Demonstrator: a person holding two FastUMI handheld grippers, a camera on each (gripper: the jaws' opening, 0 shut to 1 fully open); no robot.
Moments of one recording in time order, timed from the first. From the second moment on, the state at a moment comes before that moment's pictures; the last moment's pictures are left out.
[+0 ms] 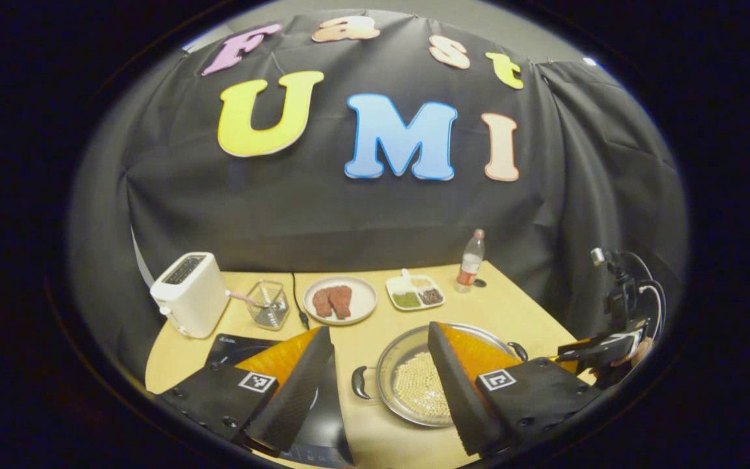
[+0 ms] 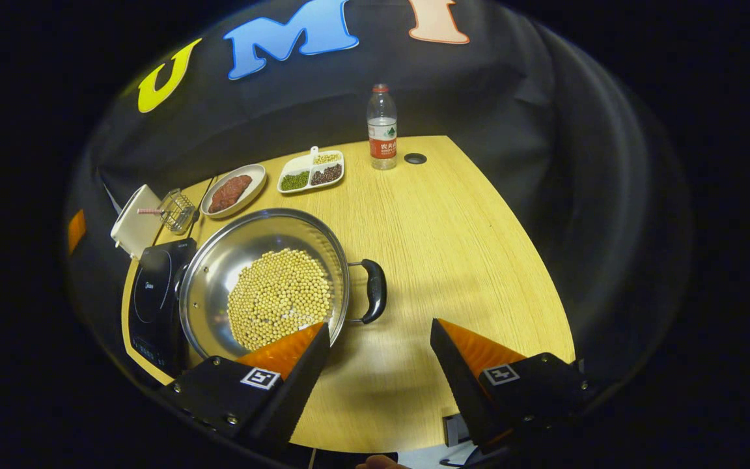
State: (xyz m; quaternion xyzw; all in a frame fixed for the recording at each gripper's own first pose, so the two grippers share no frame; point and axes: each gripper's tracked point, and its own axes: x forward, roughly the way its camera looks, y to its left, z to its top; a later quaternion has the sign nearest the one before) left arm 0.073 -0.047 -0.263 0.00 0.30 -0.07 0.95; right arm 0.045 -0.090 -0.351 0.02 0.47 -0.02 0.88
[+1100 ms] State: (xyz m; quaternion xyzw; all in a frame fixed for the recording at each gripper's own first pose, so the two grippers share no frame) left arm 0.086 -0.037 -0.454 -0.01 0.49 -0.07 0.87; right arm 0.087 -0.085 -0.391 0.03 0.49 -0.04 0.87
